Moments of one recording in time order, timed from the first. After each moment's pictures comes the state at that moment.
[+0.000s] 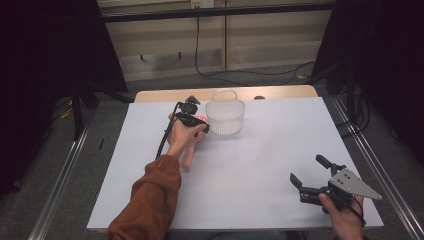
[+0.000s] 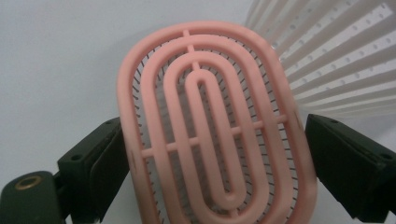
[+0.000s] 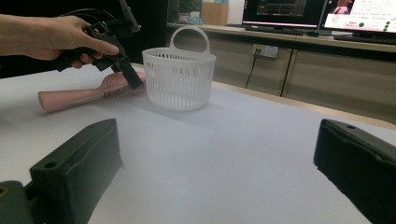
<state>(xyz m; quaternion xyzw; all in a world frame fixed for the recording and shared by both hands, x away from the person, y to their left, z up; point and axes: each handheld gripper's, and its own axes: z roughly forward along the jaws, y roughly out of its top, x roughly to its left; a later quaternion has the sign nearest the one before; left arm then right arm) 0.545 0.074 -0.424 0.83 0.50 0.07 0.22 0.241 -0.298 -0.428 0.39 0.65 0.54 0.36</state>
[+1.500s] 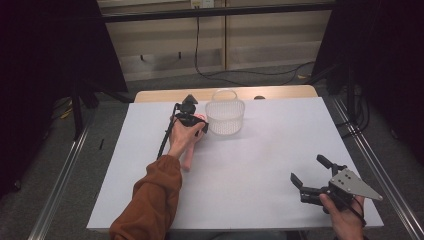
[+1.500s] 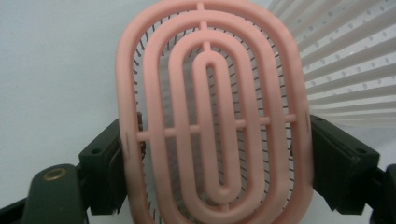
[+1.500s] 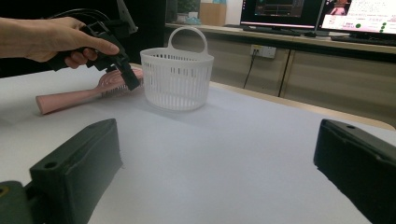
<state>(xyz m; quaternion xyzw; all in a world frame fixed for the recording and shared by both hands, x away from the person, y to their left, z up) 0.544 0.073 -0.423 0.80 0.56 0.05 0.20 0.241 -0.299 -0.428 0.39 0.65 0.54 0.37</state>
